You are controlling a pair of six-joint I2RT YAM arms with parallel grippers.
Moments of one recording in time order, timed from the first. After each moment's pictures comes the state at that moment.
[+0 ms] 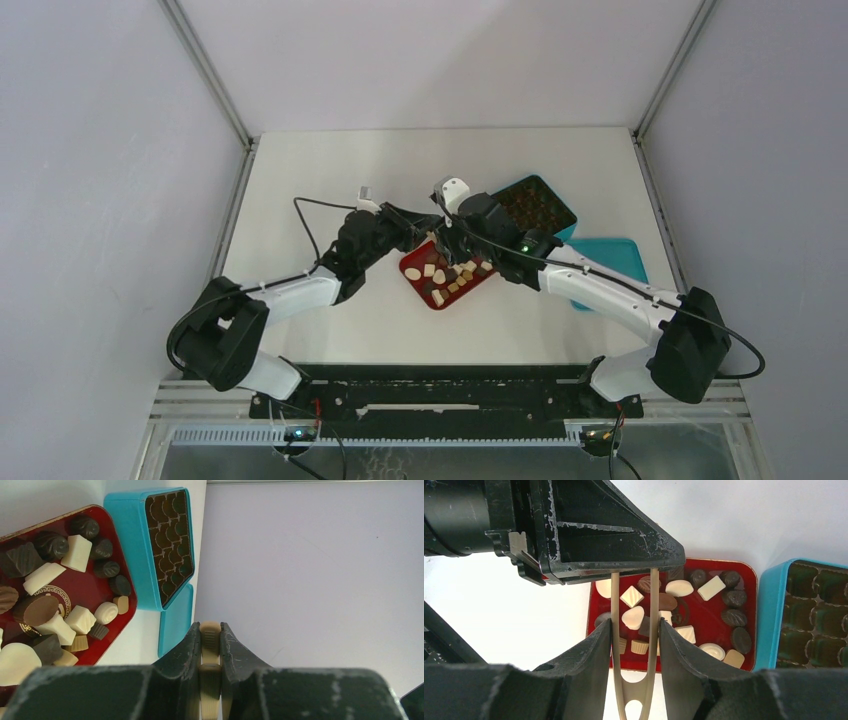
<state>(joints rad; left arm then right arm) -0.60 1.45 0.67 0.59 0.11 -1.45 0.85 1.38 1.10 -0.32 0.10 0.08</state>
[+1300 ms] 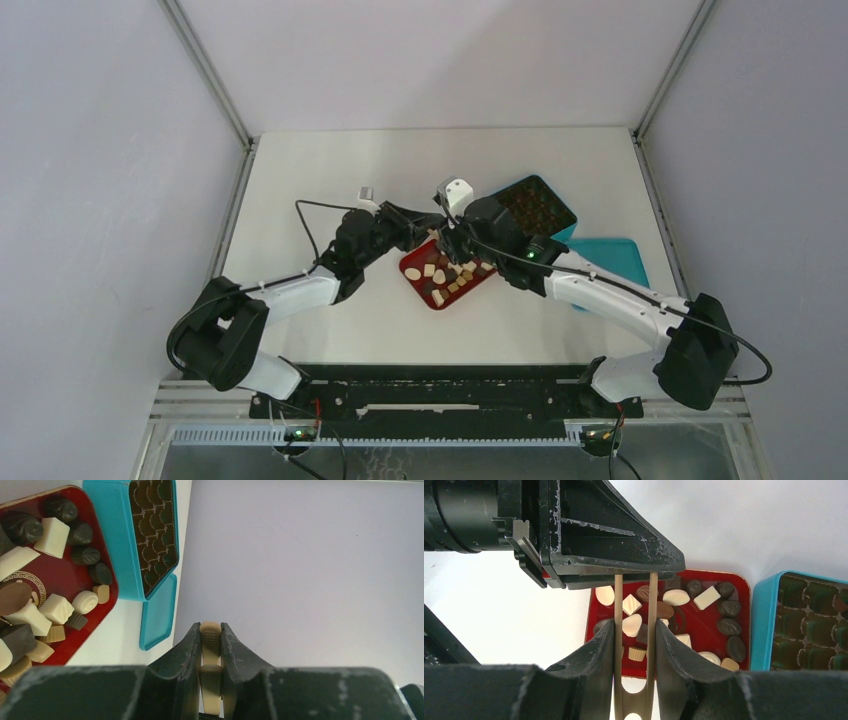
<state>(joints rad) -0.58 1.45 0.67 0.61 0.16 -1.53 0.85 1.34 1.05 -0.24 0.10 0.05</state>
